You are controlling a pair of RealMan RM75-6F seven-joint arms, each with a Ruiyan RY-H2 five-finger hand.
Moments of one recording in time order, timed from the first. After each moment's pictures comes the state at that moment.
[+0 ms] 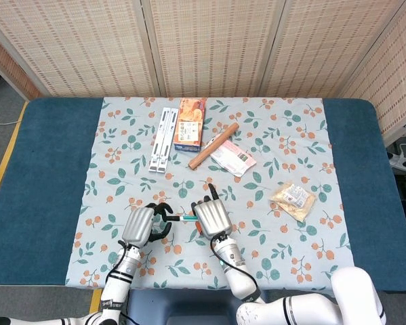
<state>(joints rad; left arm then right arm) -0.49 -1.86 -0.19 -1.58 1.21 1.26 0.33 0.80 -1.97 0.25 -1.62 -0.84 1.29 -0.99</state>
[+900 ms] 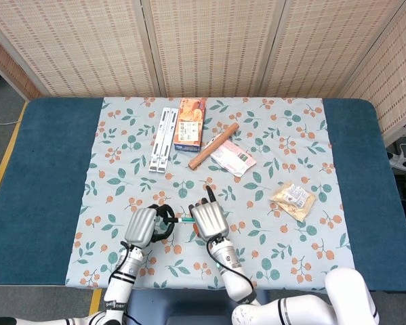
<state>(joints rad) -0.49 -1.89 -0.19 -1.53 1.25 1.27 0.30 0.81 -2.01 0.24 -1.59 -0.83 1.31 -1.02</state>
